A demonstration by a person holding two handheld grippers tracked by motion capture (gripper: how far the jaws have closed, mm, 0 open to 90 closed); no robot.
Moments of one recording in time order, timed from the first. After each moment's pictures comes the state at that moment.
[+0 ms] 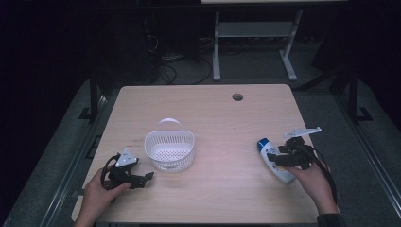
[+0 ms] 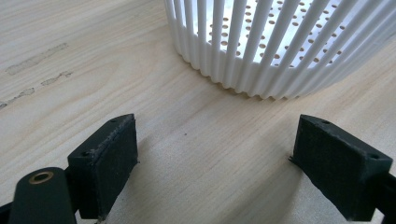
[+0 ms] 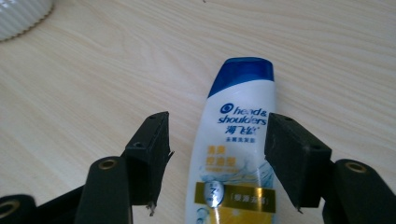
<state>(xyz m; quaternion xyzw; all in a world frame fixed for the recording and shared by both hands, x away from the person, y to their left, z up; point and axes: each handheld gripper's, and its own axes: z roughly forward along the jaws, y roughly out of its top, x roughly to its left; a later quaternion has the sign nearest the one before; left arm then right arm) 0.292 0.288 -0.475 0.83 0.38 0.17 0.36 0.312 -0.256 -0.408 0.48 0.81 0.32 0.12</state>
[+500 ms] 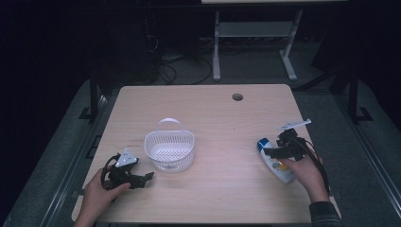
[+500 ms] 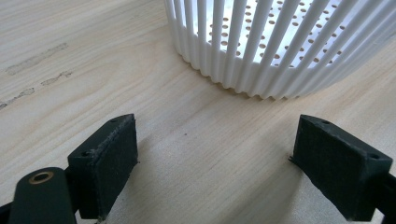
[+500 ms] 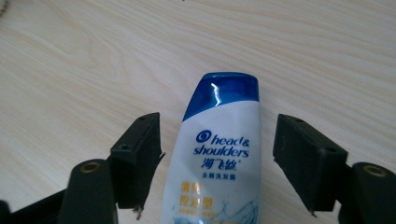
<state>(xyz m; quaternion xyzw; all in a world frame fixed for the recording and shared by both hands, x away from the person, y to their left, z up) 0.292 0.288 -0.475 0.83 0.38 0.17 0.36 0.344 -0.247 -0.417 0.49 0.81 0.29 0.13</state>
